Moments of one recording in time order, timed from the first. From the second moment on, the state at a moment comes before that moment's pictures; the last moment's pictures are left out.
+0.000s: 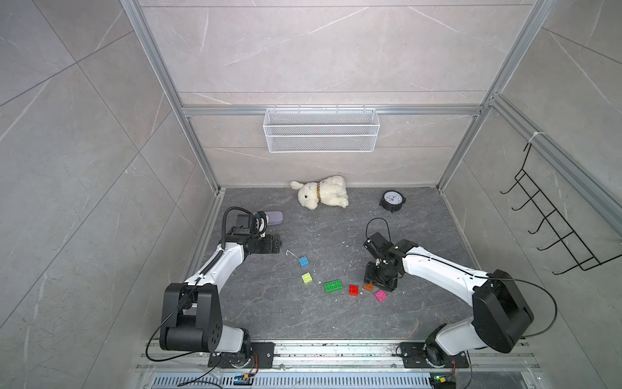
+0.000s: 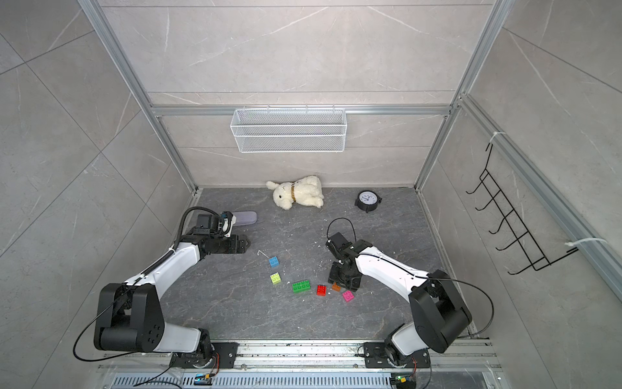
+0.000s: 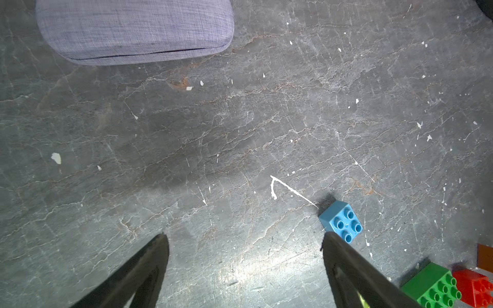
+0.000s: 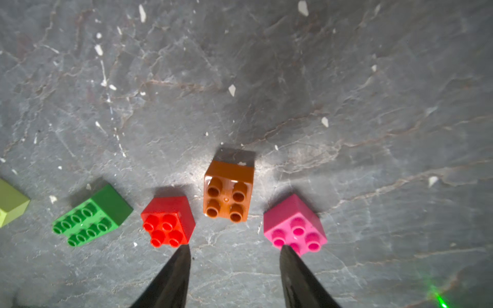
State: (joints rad) left arm -0.09 1.43 0.91 -0.45 0.25 -0.05; right arm 0.61 1.52 0.96 -0.88 -0.10 0.90
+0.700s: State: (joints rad) left arm -0.04 1.40 0.88 -0.45 0.28 -0.05; right arm 0.61 1.63 0.96 -0.79 -0.09 0.92
